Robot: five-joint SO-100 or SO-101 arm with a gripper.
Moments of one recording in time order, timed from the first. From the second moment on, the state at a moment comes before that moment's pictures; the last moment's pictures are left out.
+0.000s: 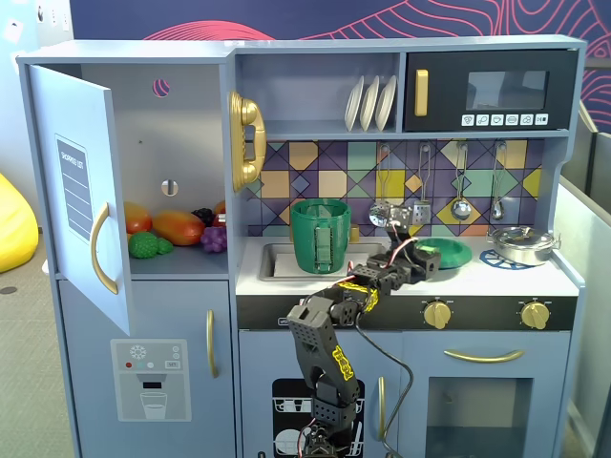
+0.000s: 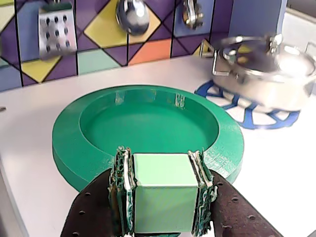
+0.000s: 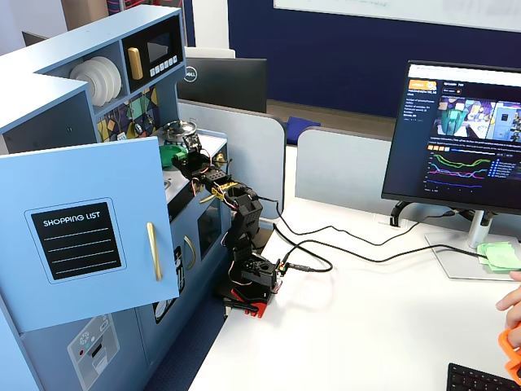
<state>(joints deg) 33.3 111.8 116.3 -6.8 -98.1</state>
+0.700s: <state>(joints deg) 33.3 109.9 119.3 -10.5 -97.6</state>
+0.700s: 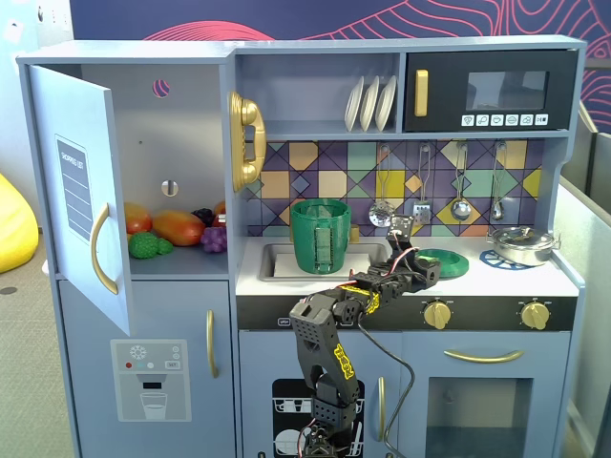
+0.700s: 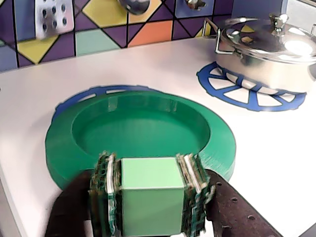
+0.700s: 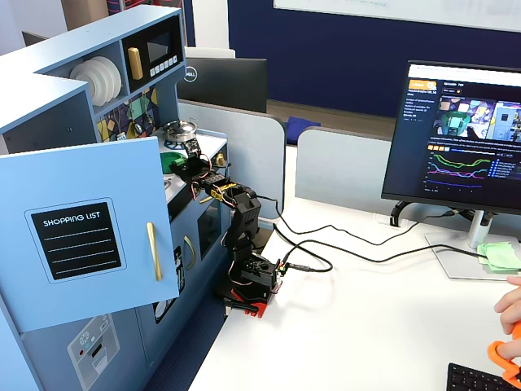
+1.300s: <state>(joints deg) 27.9 146.1 124.1 40.3 -99.4</state>
